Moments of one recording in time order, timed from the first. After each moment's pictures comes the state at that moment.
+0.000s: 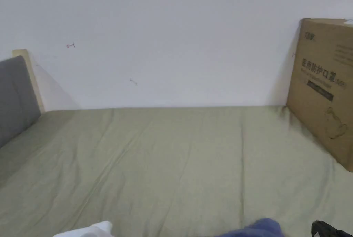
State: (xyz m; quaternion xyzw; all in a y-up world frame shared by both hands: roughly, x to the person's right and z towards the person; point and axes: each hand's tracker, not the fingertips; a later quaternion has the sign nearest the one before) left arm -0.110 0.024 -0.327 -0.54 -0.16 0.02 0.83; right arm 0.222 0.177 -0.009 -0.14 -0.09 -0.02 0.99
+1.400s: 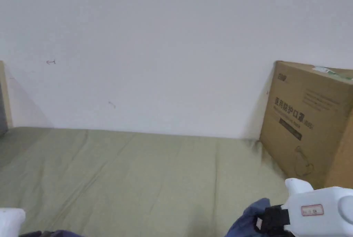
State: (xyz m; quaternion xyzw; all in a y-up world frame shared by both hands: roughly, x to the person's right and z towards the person) left arm -0.163 0.230 -0.209 -0.24 -0.24 0.01 0.94; right arm 0.346 0.246 -0.165 -0.37 0.01 -0.16 0.91
